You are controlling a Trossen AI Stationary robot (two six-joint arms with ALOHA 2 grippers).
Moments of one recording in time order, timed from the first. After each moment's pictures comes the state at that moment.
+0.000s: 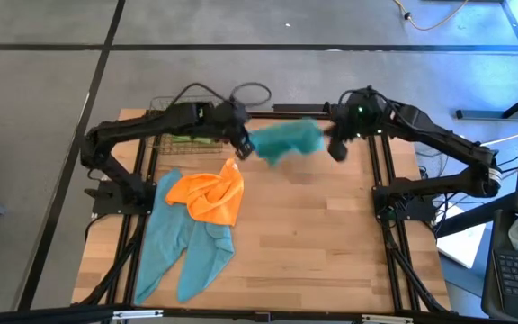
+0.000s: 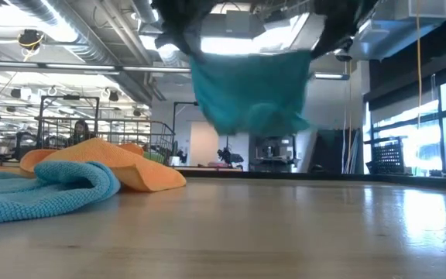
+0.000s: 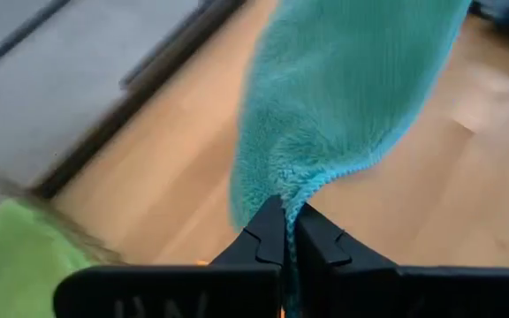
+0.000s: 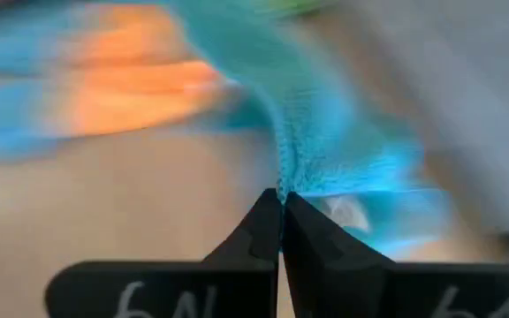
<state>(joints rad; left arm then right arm) 0.26 1.56 1.58 -0.91 -0.21 -0.36 -0.49 1.12 1.21 -0.87 -0.22 -0.01</state>
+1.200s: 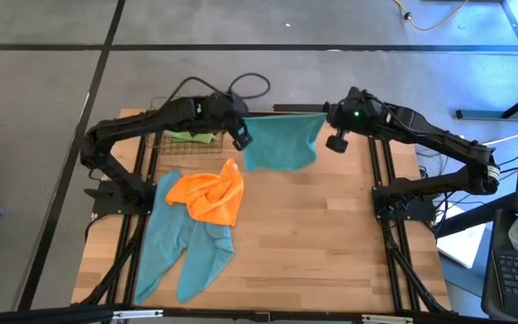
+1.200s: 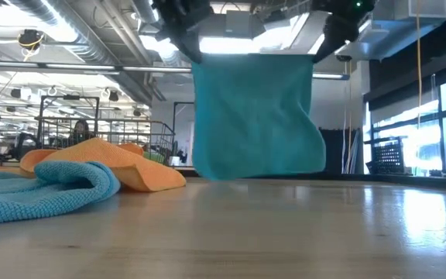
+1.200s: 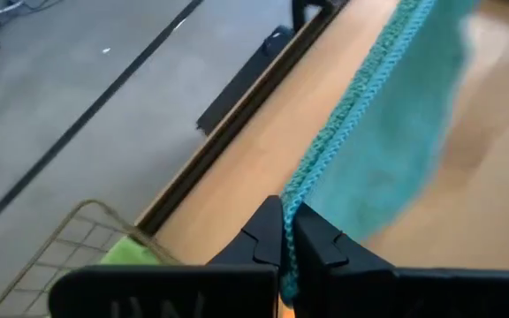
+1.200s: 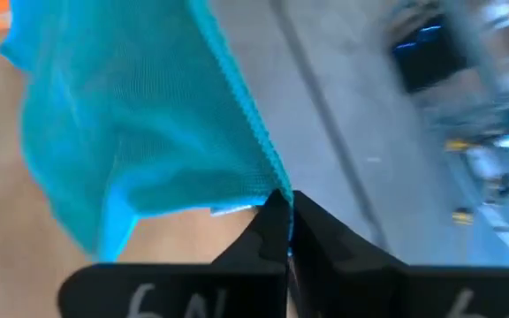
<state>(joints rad) 0.32 1.56 1.61 -0.91 -0.38 -0.17 -0.44 1.14 1.24 -0.82 0.41 -0.38</state>
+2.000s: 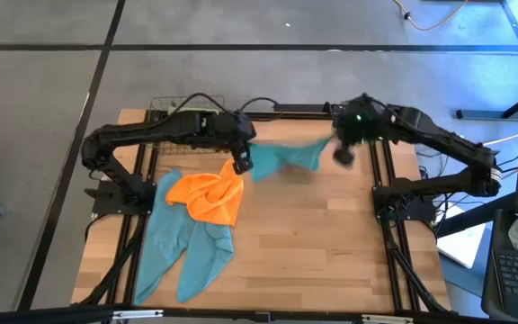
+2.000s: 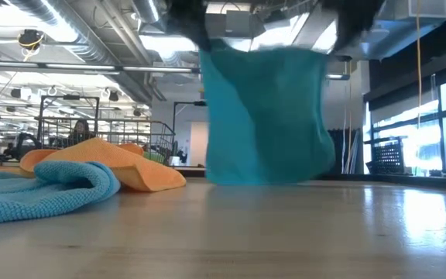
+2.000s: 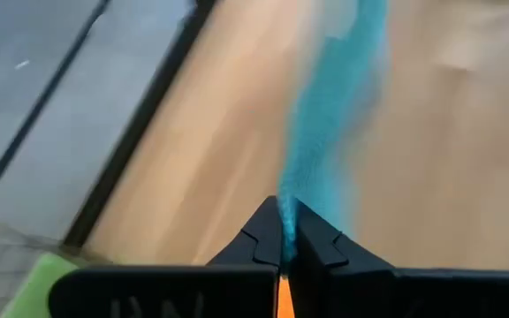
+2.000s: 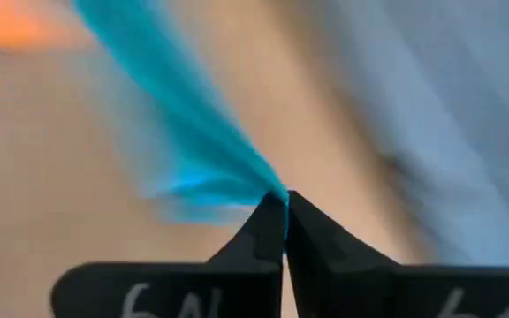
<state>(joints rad) 0.20 1.59 1.64 -0.96 -0.28 -0.13 -0.46 1.13 1.25 -1.06 0.21 -0.08</state>
